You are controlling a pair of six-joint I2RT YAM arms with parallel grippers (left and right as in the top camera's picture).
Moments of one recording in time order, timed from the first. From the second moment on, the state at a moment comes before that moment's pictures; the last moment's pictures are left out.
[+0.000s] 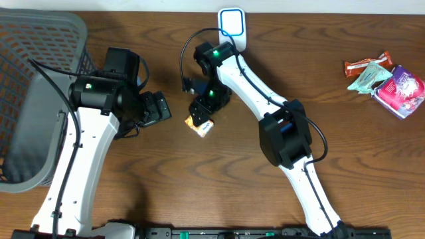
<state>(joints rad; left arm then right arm) -0.15 1.44 1.41 -1.31 0.10 -0.51 0.59 2.54 2.29 -1.40 -0.42 -0.30</state>
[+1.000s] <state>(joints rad) -0.15 1.44 1.41 -1.31 0.10 -0.51 0.58 2.50 2.15 -1.25 -0.43 -0.08</state>
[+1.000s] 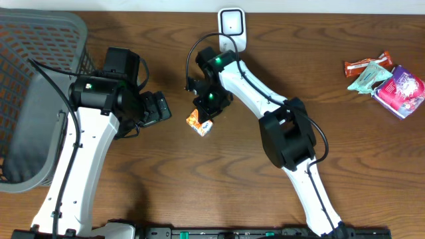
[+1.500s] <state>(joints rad) -0.15 1.44 1.41 -1.31 0.10 -0.51 0.57 2.52 2.57 -1.01 0.45 -0.01</state>
